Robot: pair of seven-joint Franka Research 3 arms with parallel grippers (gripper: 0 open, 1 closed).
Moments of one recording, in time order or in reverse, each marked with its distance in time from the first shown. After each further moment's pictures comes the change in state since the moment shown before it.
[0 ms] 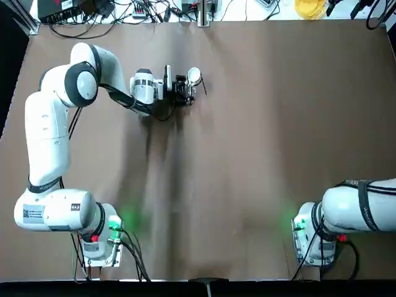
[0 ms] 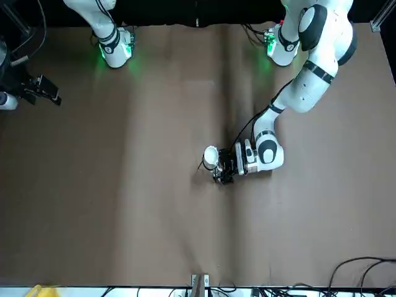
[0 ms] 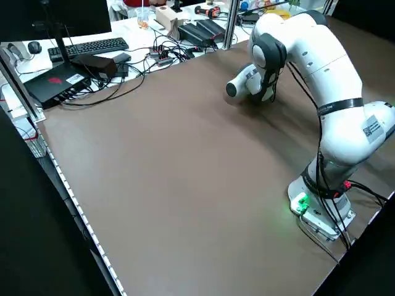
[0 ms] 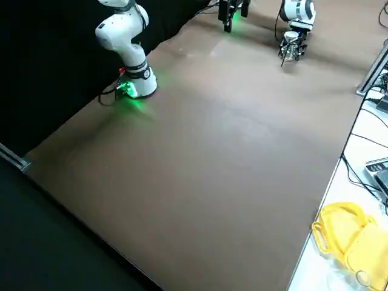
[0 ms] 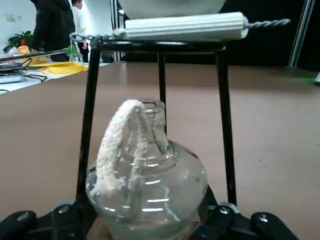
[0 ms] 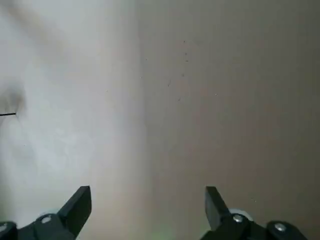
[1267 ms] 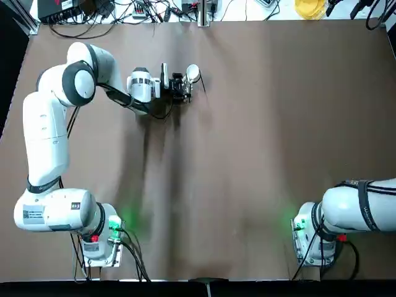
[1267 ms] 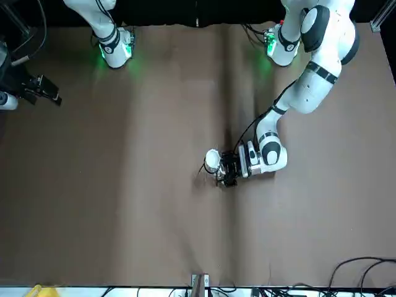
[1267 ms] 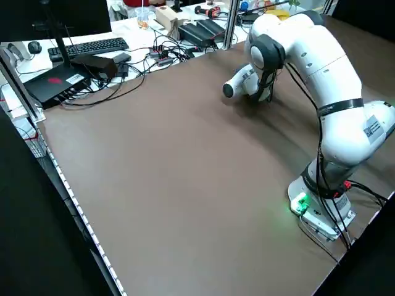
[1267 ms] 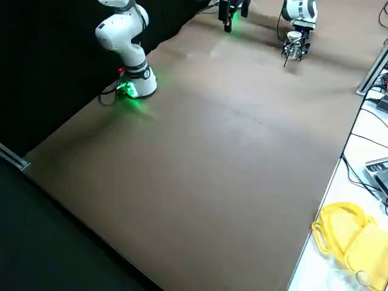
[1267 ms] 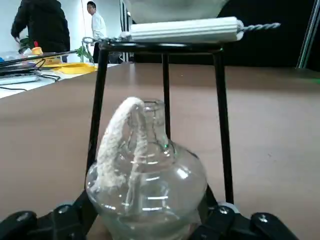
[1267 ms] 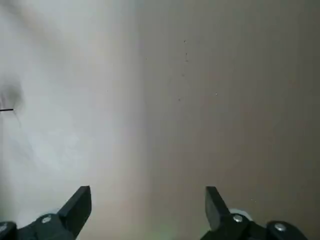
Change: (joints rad) left arm 0.034 0.000 0.002 0.002 0.000 -0.007 0.001; right arm 0.001 0.000 0.001 -0.001 0.000 0.000 0.000
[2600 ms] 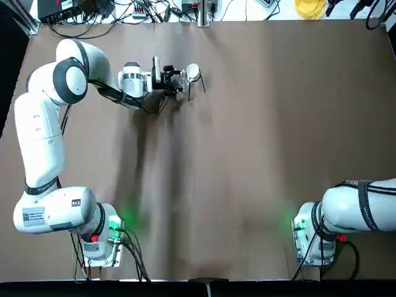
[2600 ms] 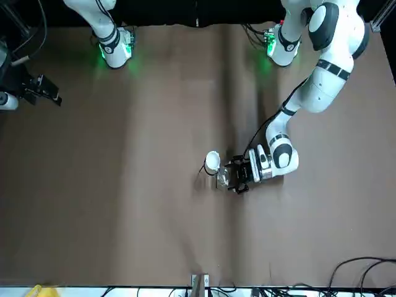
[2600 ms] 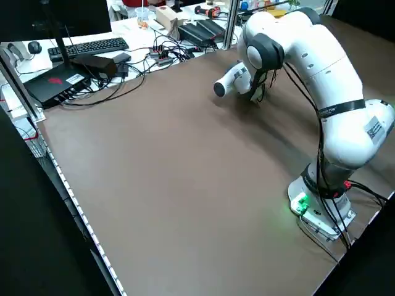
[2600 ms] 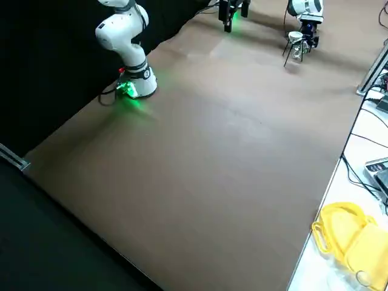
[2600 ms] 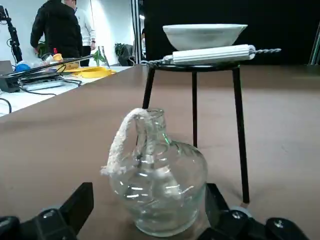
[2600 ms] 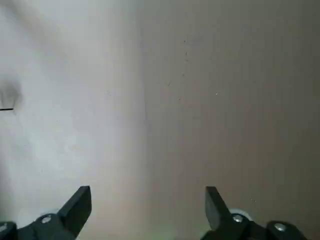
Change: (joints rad) left arm 0.080 -0.037 0.001 -0.016 0.043 -0.015 -0.002; right arm 0.001 0.000 0.000 0.000 0.000 0.000 0.000
